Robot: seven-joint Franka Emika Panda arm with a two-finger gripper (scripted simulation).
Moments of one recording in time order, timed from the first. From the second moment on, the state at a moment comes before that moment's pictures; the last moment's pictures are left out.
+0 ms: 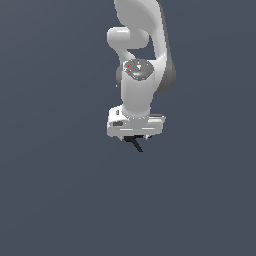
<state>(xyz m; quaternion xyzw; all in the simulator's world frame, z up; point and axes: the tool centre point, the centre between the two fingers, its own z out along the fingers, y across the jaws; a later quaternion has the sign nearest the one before) 0.008 0.024 0.172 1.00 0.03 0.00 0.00</state>
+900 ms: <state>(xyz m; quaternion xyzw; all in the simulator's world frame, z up) 0.017 0.021 0.179 1.00 0.04 0.02 0.00</state>
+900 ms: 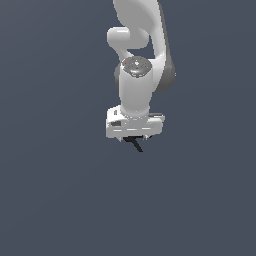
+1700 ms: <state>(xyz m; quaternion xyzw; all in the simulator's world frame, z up) -0.011 0.021 0.143 0.98 0.17 0.01 0.01</state>
